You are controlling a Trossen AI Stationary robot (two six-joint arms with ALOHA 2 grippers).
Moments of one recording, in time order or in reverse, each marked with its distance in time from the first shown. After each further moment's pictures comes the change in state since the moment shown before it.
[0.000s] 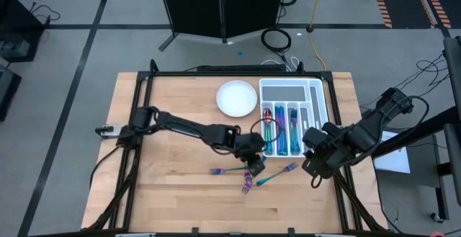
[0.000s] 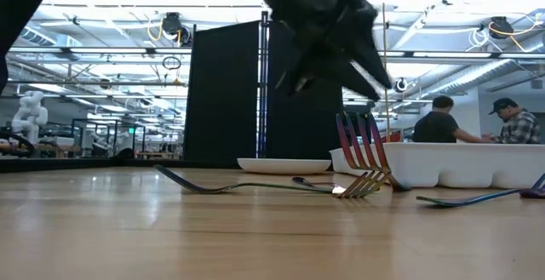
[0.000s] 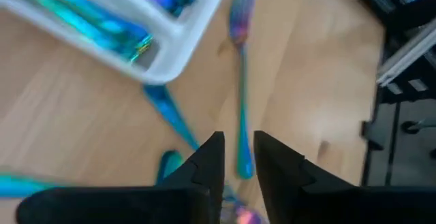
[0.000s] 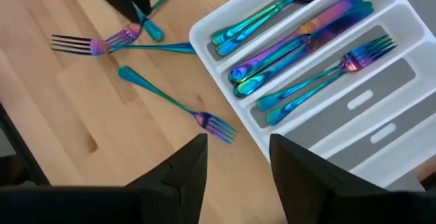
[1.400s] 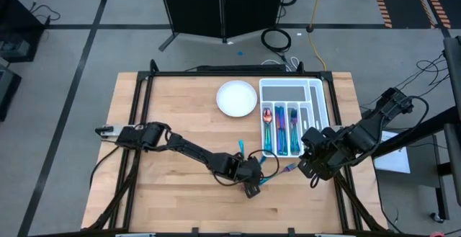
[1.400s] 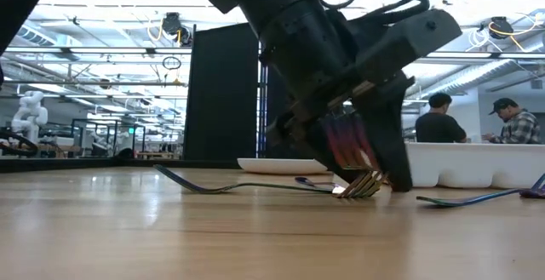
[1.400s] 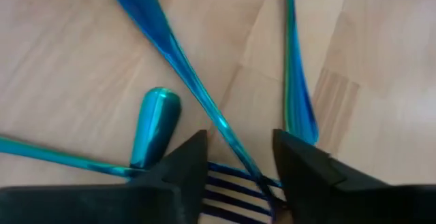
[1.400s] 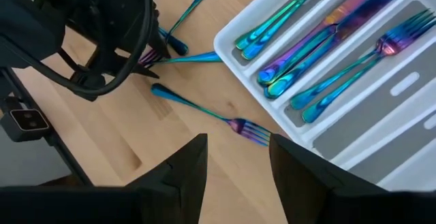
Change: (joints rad) left arm -0.173 0.191 0.023 0.004 -0.293 -0.001; right arm 0.008 0.002 -0.001 0.090 -0.004 0.141
